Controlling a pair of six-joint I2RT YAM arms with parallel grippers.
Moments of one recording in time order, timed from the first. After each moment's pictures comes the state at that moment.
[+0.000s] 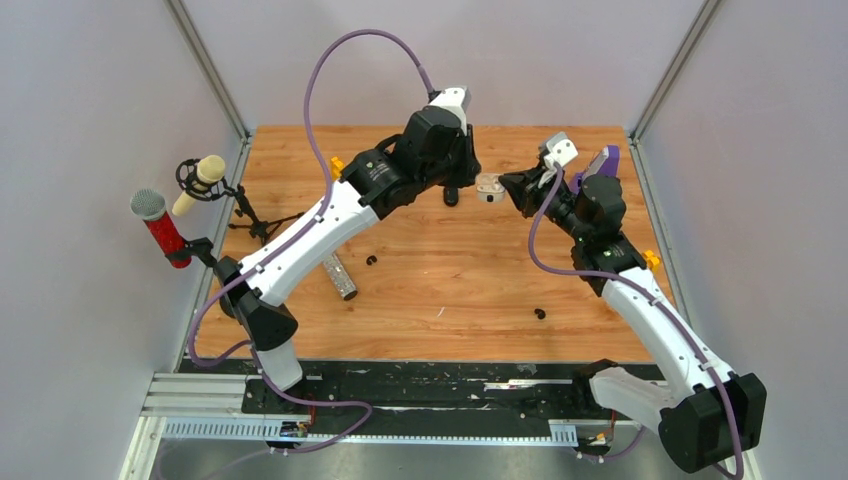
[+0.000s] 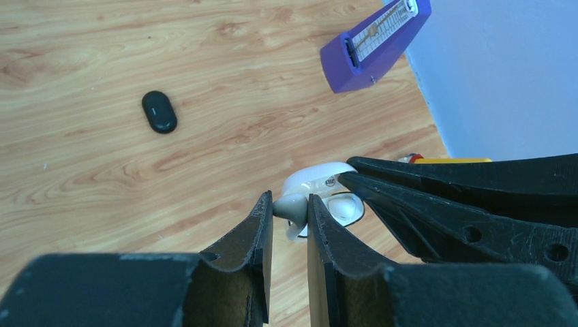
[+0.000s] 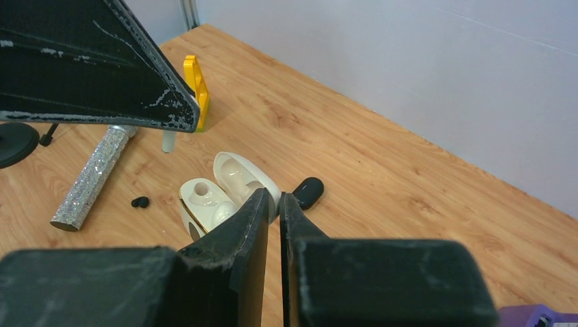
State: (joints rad) left arm -0.87 1.75 2.00 -0.70 -0.20 -0.52; right arm 0.34 1.06 0.90 0.16 -0.36 -0.05
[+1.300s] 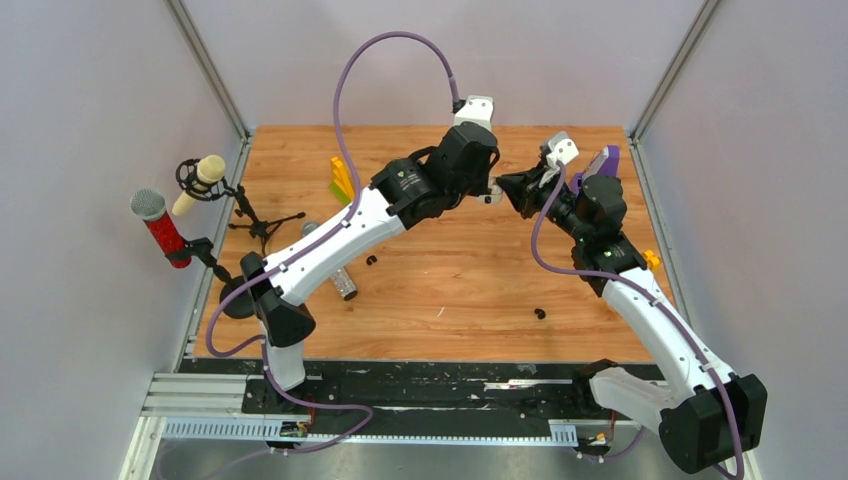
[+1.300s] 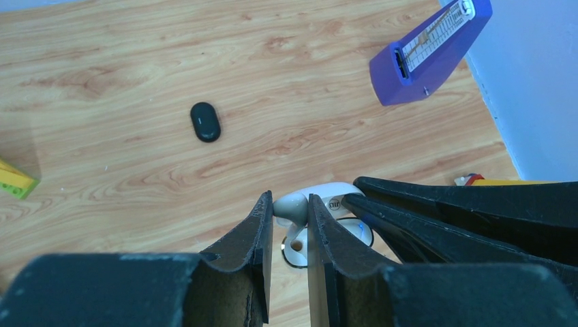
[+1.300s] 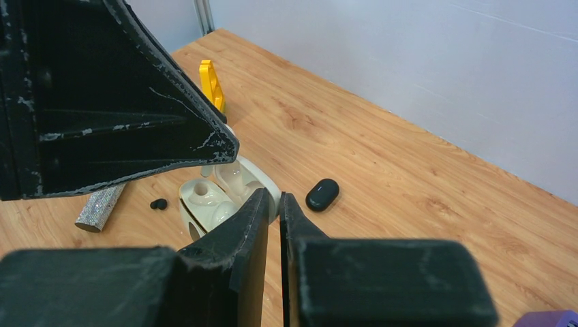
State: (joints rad) left arm -0.99 1.85 2.12 -0.77 -0.49 -0.46; right arm 0.34 1.06 0.90 0.15 -0.38 0.01
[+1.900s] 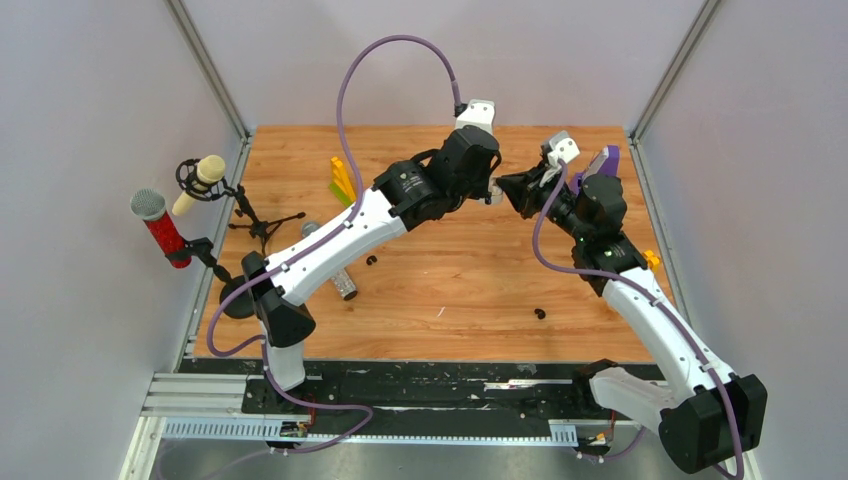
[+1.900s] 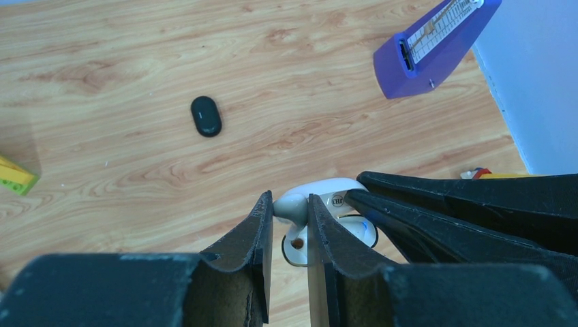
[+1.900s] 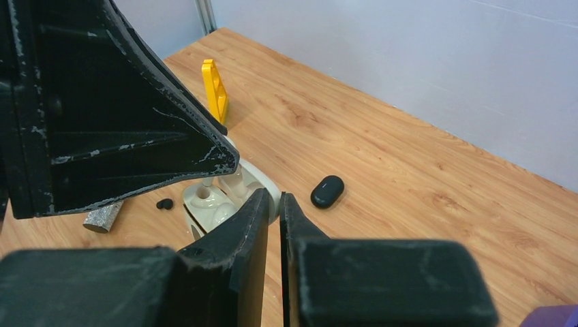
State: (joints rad) left arm -1.00 1.85 2.09 -0.77 -0.50 -0.46; right arm 0.34 1.06 0.91 0.15 -0.38 0.03
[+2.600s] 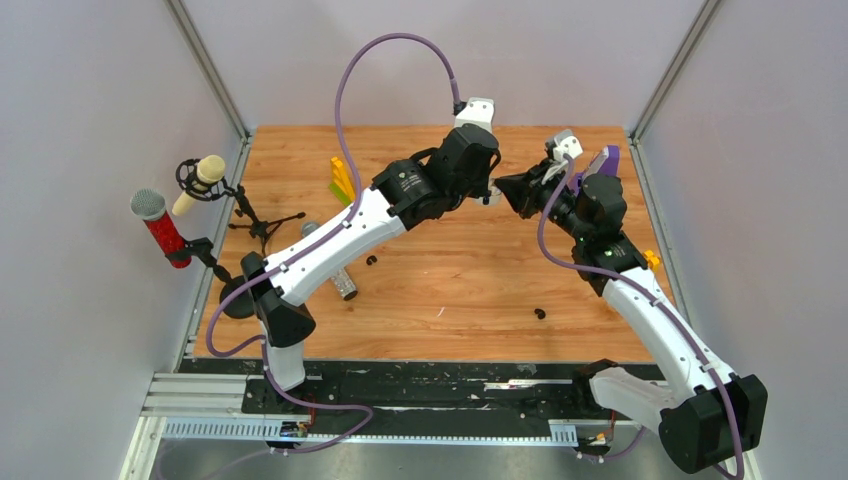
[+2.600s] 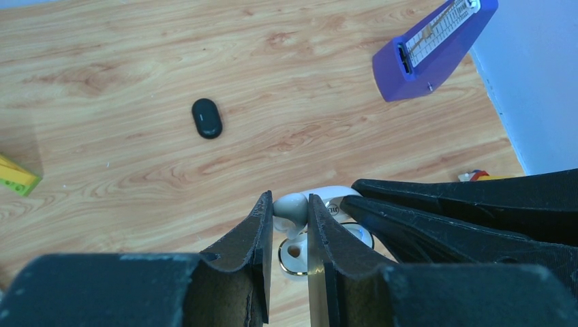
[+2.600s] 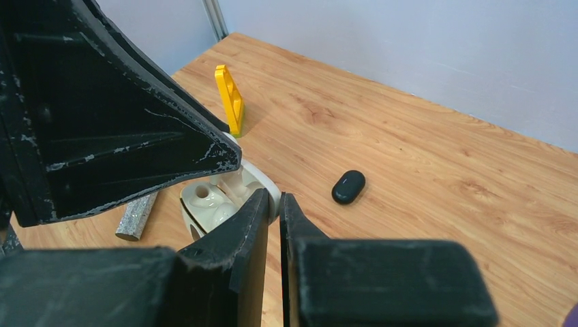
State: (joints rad) left arm -1.00 1.85 2.11 -0.77 -0.50 -0.46; right arm 0.34 1.06 0.91 0.13 -0.38 0.14
